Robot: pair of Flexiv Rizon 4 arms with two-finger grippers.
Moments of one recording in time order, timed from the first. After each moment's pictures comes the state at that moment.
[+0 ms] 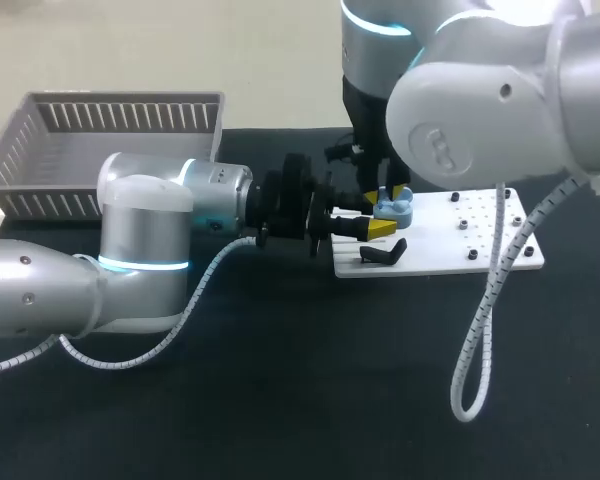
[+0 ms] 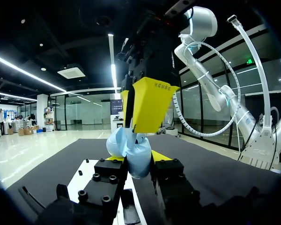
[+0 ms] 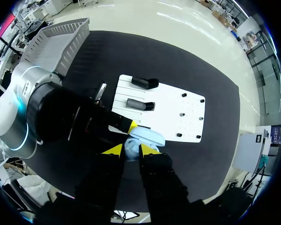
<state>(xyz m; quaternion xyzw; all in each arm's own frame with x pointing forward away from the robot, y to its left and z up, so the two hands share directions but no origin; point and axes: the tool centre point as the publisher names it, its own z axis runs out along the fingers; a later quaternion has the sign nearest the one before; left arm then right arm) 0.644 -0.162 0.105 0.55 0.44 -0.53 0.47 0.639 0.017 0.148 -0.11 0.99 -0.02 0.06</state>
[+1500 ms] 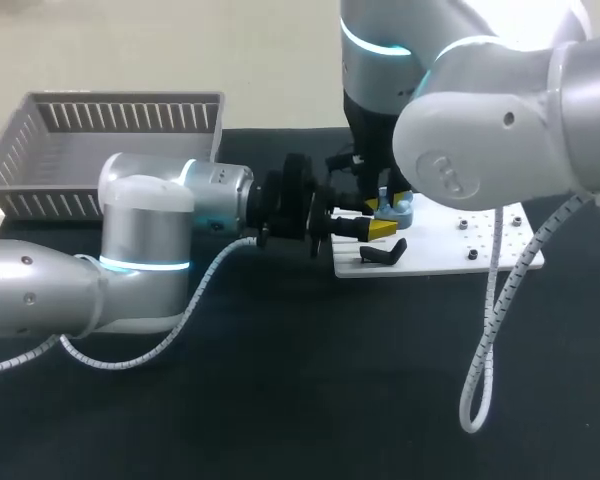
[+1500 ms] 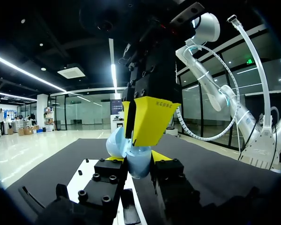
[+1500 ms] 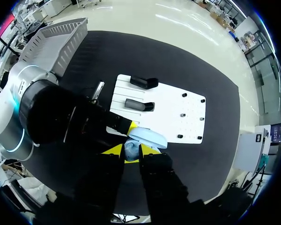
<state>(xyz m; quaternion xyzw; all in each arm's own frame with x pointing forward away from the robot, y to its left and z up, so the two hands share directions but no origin) 0.645 -0.163 0.103 0.55 0.44 -0.53 0.47 0.640 0.015 0.135 -0.10 0.99 -0.03 0.07</state>
